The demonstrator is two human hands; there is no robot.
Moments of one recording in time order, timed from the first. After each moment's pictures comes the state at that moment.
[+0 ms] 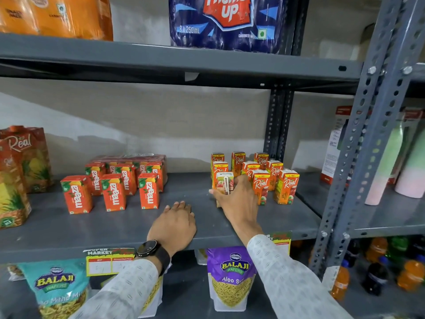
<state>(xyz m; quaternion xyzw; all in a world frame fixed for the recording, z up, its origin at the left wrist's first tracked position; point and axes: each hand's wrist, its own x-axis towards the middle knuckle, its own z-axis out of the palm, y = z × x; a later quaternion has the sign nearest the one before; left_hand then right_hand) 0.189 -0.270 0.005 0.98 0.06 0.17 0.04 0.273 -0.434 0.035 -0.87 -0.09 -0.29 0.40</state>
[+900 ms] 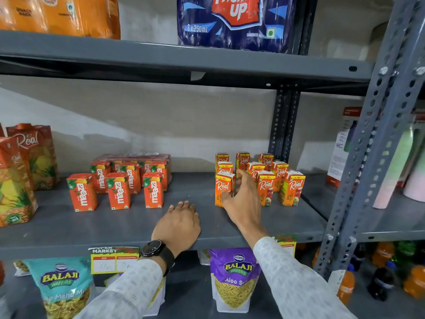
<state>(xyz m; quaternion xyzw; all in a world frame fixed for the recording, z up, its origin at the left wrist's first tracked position) 0.188 -0.272 0.005 0.98 0.06 0.17 0.05 0.279 -0.435 0.028 -0.83 -0.17 -0.32 0.43</state>
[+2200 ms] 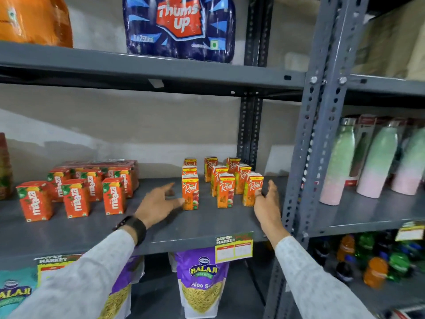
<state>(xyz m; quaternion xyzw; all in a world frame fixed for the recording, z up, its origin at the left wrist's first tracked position) 0.229 -0.297 0.054 0.90 0.07 0.15 0.41 0.326 -0.586 0.030 -0.78 0.01 -0.18 0.59</state>
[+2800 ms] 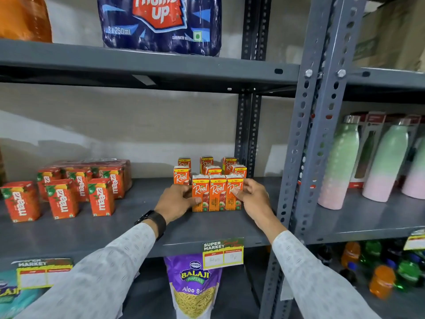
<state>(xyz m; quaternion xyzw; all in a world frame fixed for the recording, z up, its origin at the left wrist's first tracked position) 0.274 -0.365 0.056 0.89 0.04 0.14 0.44 0.350 -0.590 0.047 -0.77 -0.12 -0.08 0.62</state>
